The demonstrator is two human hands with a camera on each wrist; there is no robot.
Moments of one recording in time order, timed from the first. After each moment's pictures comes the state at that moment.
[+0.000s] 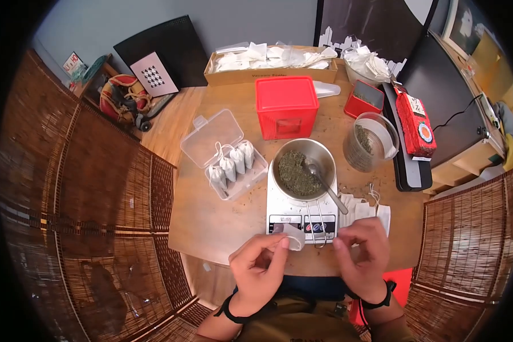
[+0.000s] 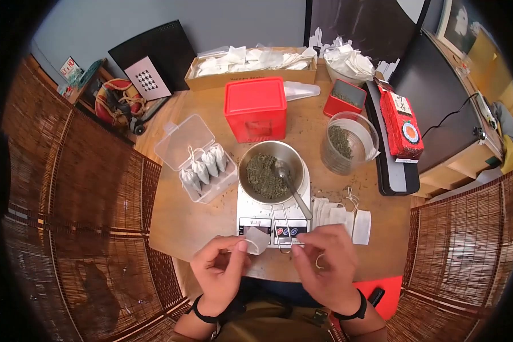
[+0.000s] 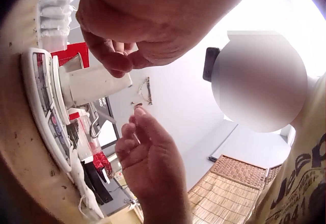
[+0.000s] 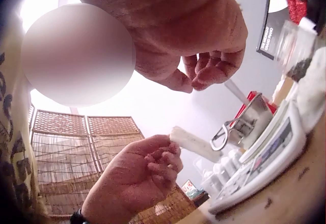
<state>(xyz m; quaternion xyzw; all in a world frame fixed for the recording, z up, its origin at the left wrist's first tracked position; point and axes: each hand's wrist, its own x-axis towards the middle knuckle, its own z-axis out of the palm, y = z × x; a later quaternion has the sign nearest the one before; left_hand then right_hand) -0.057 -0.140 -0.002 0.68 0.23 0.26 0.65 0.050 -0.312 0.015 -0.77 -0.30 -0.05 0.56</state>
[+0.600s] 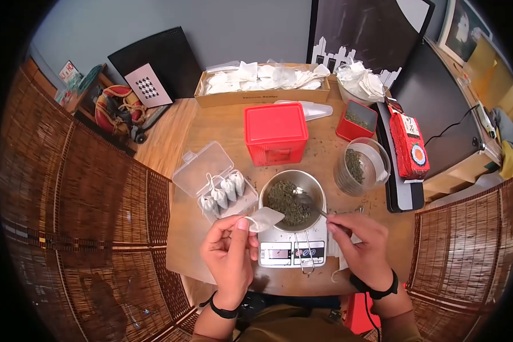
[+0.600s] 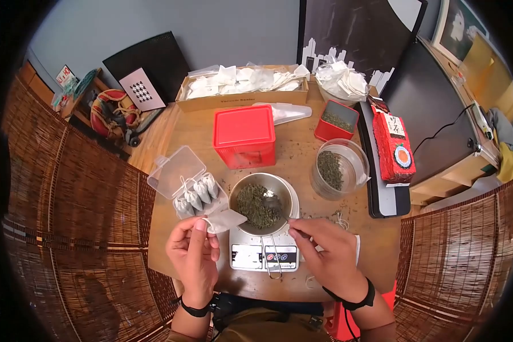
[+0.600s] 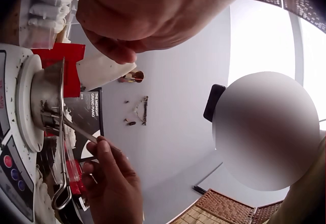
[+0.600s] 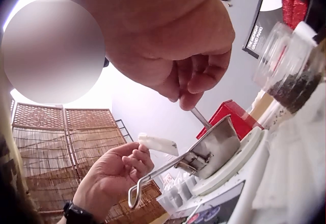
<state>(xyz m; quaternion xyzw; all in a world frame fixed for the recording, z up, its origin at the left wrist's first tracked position) 0.009 -0.094 0.020 0.50 0.25 0.33 0.76 0.130 -0.298 0.034 -0.79 -0.35 0.00 0.51</state>
